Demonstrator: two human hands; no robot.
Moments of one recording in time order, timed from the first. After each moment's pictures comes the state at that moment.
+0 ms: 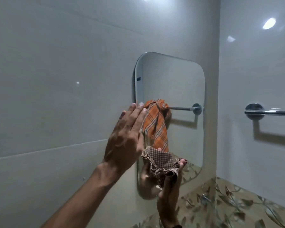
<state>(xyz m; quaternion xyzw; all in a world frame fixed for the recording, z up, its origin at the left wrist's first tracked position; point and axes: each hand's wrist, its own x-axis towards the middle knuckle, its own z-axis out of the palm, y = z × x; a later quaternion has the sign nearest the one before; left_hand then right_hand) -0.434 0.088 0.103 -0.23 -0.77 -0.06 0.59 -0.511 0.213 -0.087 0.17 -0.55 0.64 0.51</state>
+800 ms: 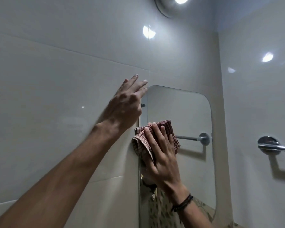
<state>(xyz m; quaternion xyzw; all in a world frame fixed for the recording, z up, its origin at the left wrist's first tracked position) -0.466 0.076 0.284 -0.21 -0.75 0.03 0.63 -0.535 0.213 0.124 0.35 -0.67 0.27 0.59</state>
